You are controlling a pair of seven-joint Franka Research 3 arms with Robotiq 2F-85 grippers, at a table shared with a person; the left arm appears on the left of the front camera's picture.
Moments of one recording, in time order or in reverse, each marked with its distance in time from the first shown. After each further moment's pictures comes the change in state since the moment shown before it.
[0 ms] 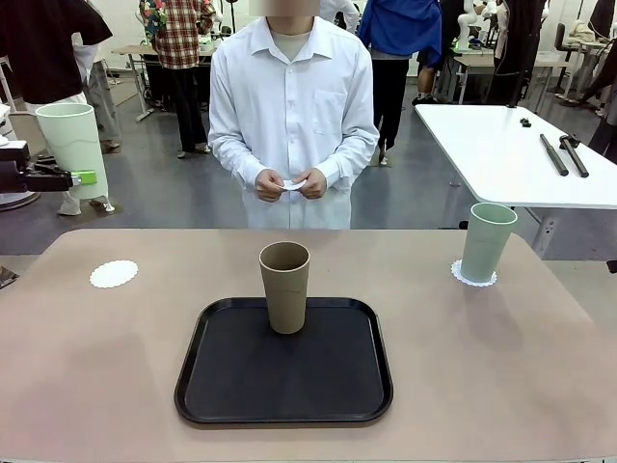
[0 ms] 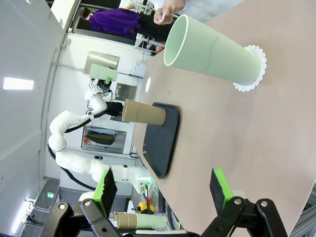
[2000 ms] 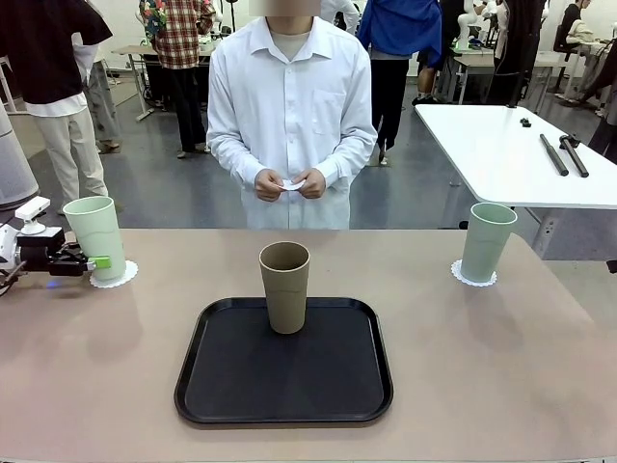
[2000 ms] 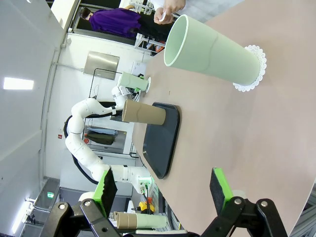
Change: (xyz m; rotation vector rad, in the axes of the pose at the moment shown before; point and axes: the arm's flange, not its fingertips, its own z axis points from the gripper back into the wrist) left arm -0.192 0.036 -0.023 -0.293 -0.022 0.051; right arm 0.000 0.000 0.000 0.000 0.000 0.000
